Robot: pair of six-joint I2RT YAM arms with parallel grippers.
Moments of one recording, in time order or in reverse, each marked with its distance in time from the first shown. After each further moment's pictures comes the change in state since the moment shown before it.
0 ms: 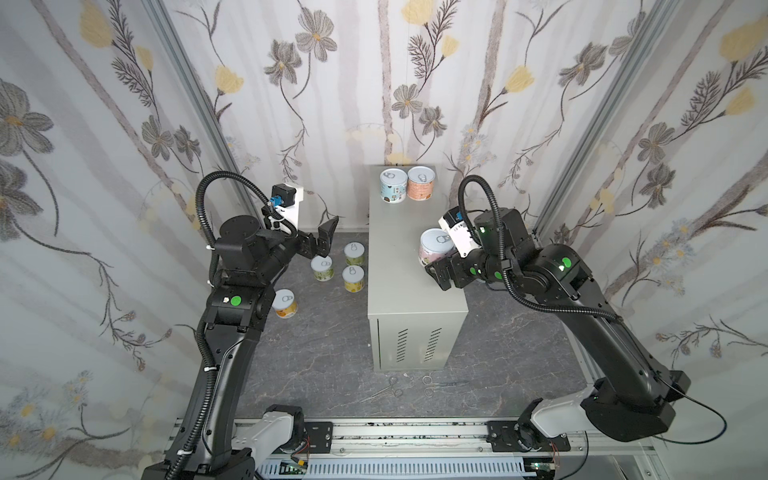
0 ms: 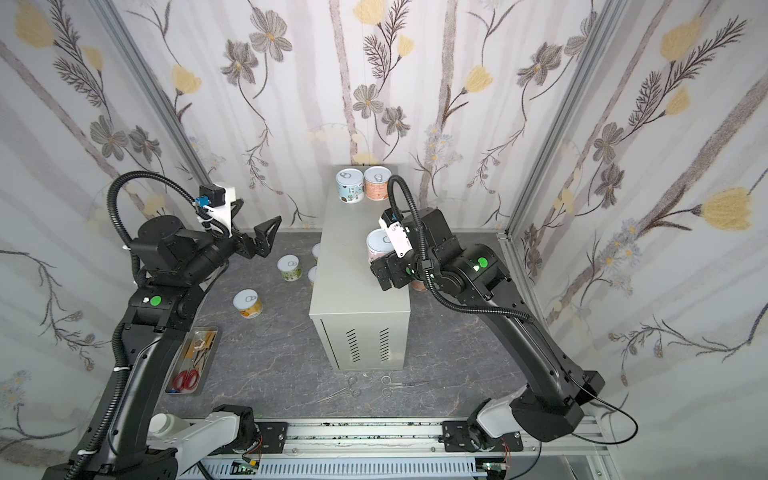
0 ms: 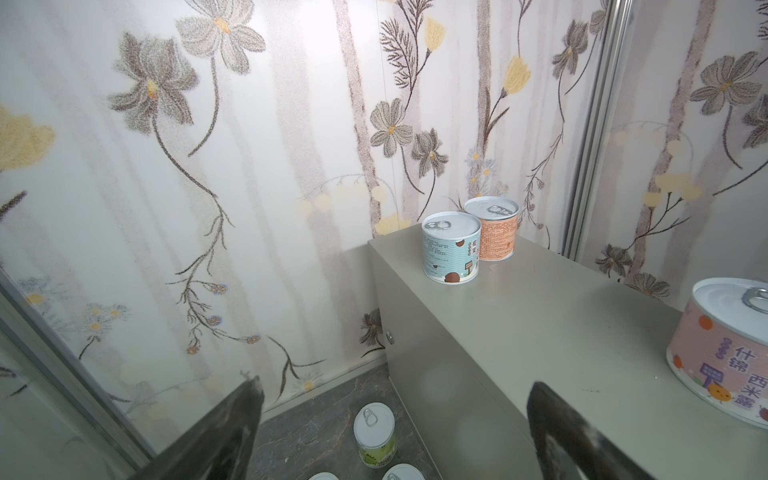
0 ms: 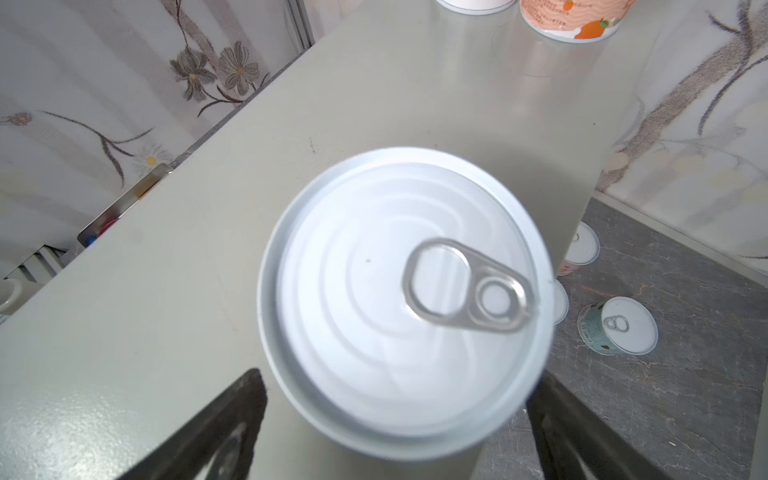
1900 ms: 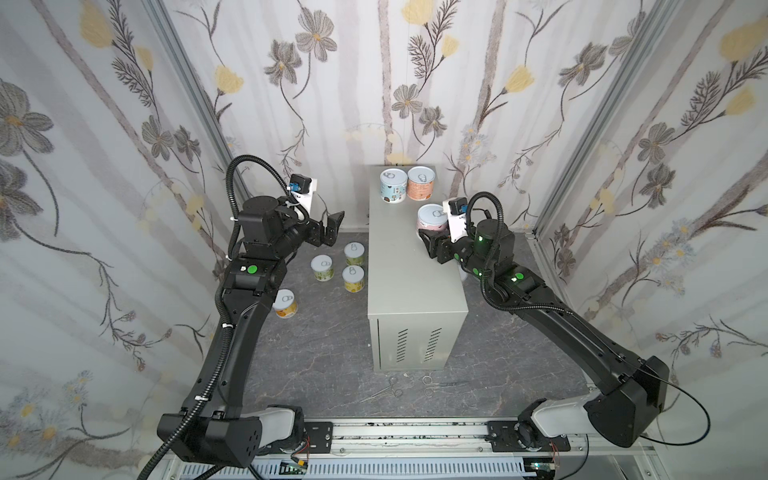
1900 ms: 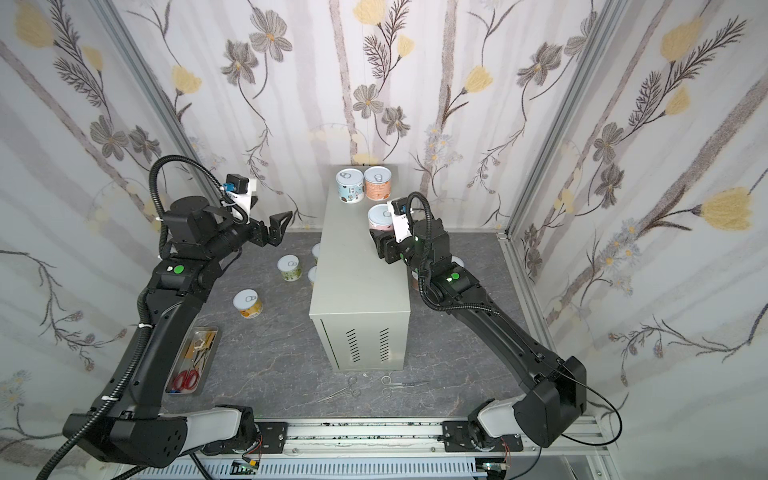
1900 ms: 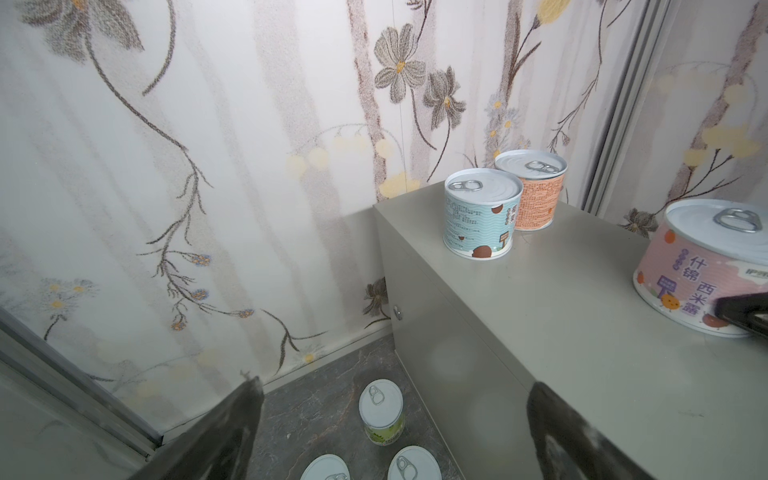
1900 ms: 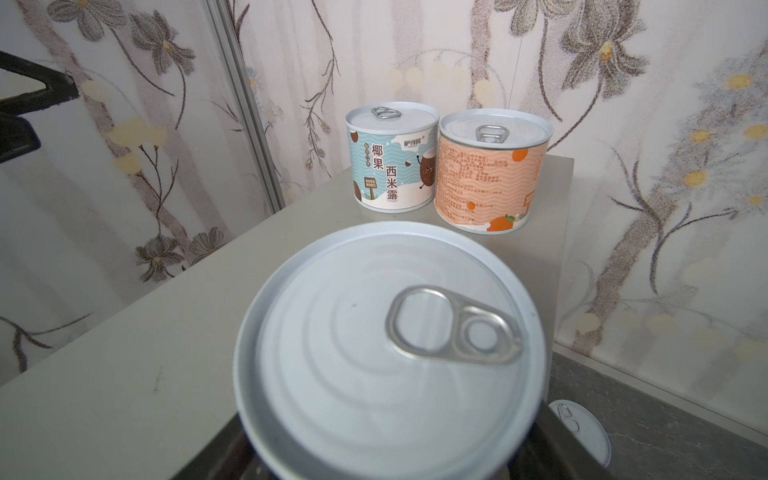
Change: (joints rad) left arm 0.001 0.204 0.098 -0.046 -0.012 0.042; right arm -0.145 0.021 -0.478 0.998 -0.057 -0.056
